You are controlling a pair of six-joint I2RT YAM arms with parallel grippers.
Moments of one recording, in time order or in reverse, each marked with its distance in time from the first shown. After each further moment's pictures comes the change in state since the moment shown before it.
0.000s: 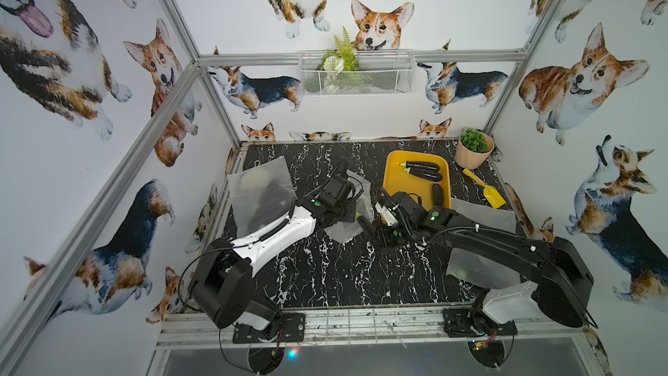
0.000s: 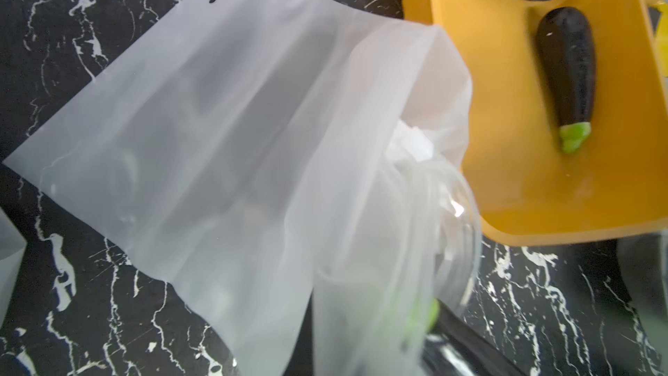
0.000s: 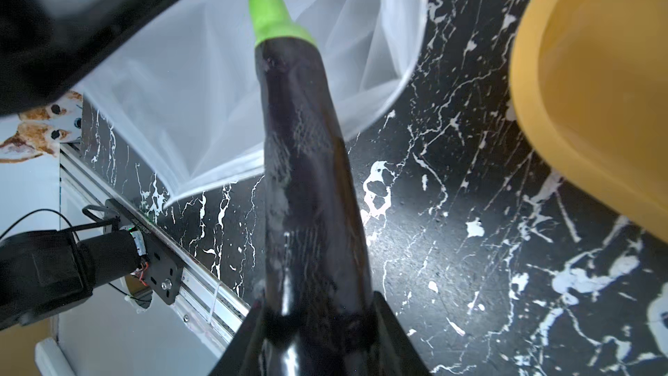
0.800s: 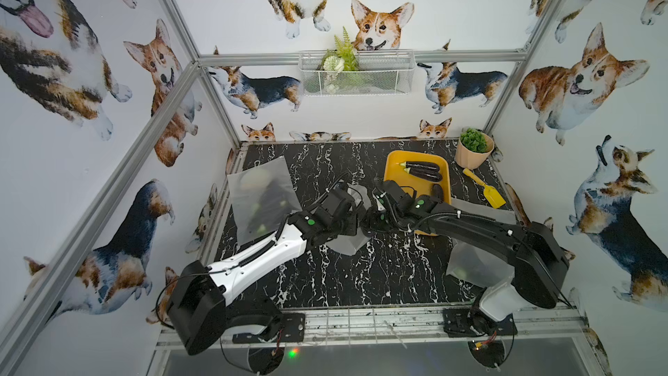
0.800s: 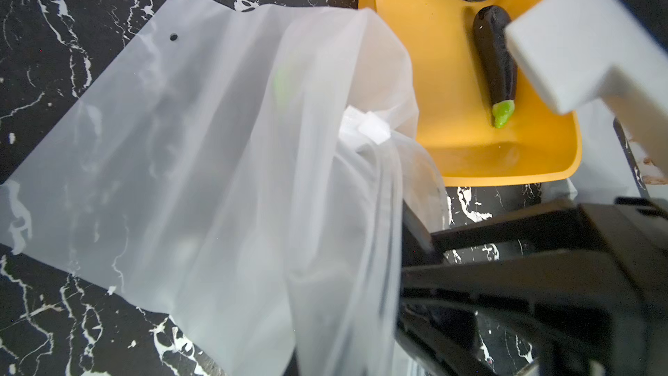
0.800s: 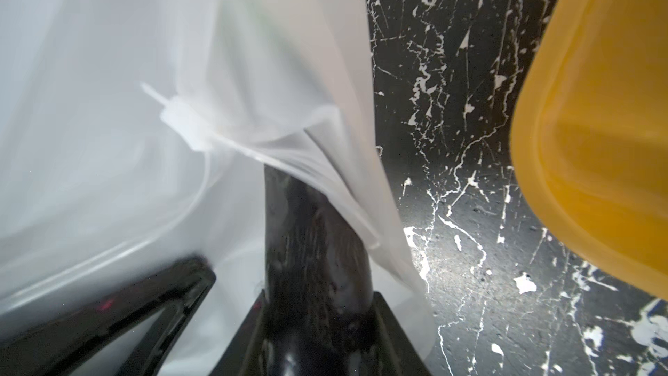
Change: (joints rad) left arm -0.105 -0.156 -0.093 -0.013 -0.017 -0.127; right arm -0.006 0.143 0.146 0.055 0.067 0.220
